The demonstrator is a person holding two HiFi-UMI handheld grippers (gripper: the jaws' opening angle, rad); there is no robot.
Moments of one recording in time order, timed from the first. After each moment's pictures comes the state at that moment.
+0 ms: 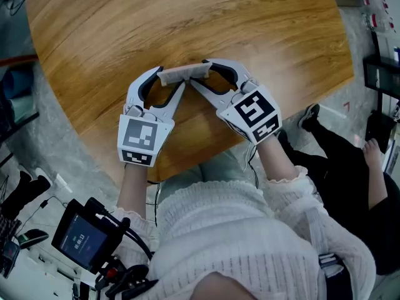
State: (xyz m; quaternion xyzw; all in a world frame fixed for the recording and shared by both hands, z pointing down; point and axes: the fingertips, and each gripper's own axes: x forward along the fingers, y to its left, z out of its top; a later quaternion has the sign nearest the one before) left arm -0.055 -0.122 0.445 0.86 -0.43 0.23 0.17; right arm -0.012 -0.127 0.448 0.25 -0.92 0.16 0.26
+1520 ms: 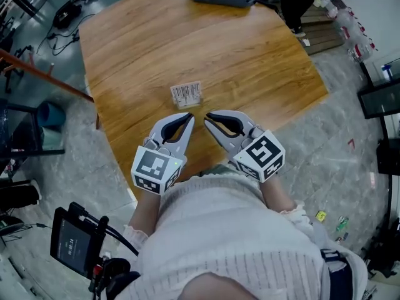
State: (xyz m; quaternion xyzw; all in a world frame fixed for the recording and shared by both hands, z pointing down) left arm -0.029 -0.060 0.348 0.90 -0.40 0.13 0.11; right arm 0.001 -0.053 0.348 0.28 -0.95 0.10 0.14
